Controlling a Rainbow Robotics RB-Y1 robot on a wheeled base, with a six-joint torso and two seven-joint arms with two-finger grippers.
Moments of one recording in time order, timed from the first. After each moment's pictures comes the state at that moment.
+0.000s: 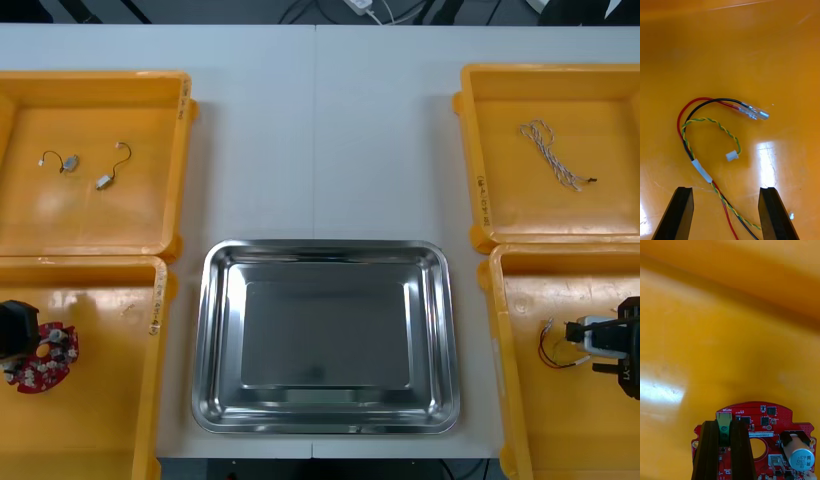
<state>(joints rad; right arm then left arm) 0.33 -1.06 -0.06 -2.10 -1.05 1.06 2.69 0.16 0.70 0.28 -2.15 0.74 1.60 -1.11</state>
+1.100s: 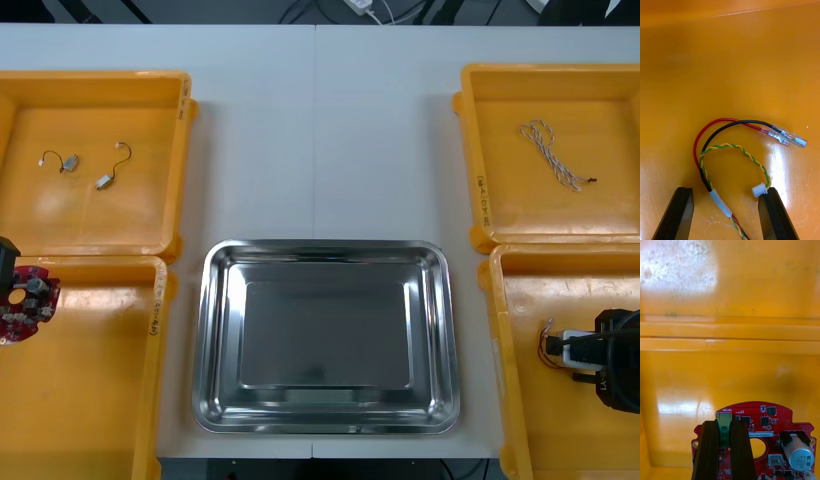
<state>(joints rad) 0.30 -1.06 0.06 -2.05 -1.02 0.97 2.69 -0.10 0.91 0.29 -2.32 0.94 1.89 -1.11</state>
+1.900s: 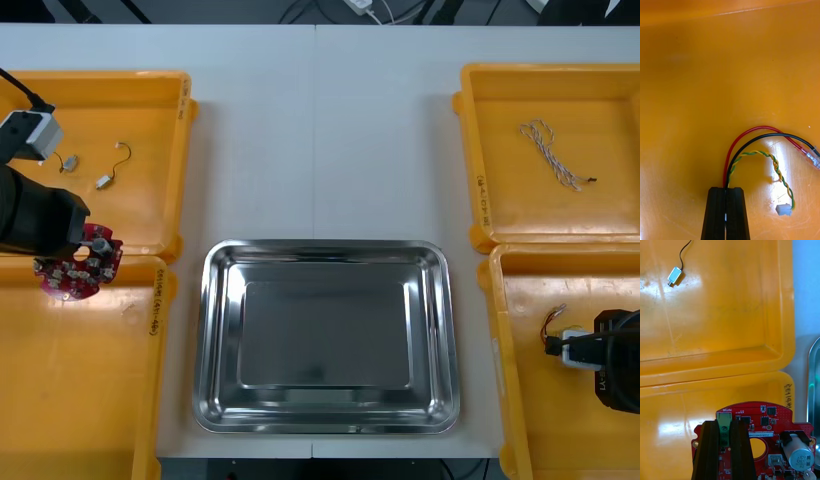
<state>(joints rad) 0.29 -1.06 0.06 -2.04 -1.02 0.97 2.69 -0.37 0.91 0.05 -2.32 0.94 1.91 -1.01</state>
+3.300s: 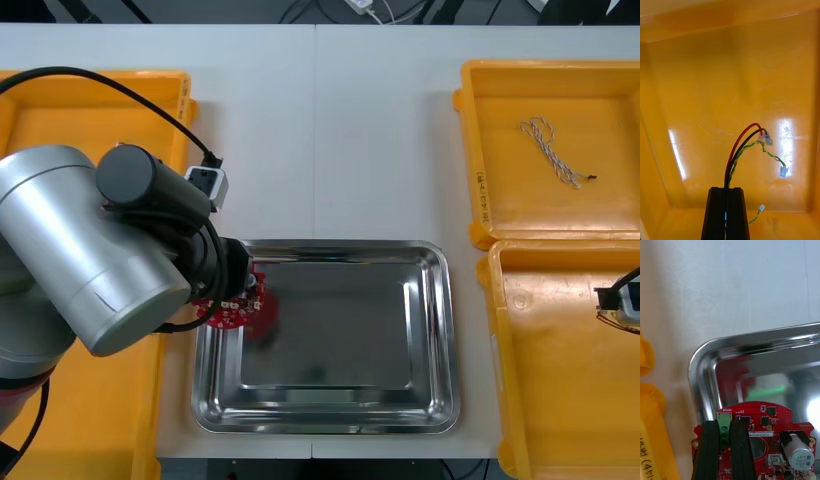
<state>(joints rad) 0.05 -1.06 -0.26 -2.27 -1.18 1.80 2.51 -0.45 0.52 -0.47 -2.34 0.39 1.91 -0.87</state>
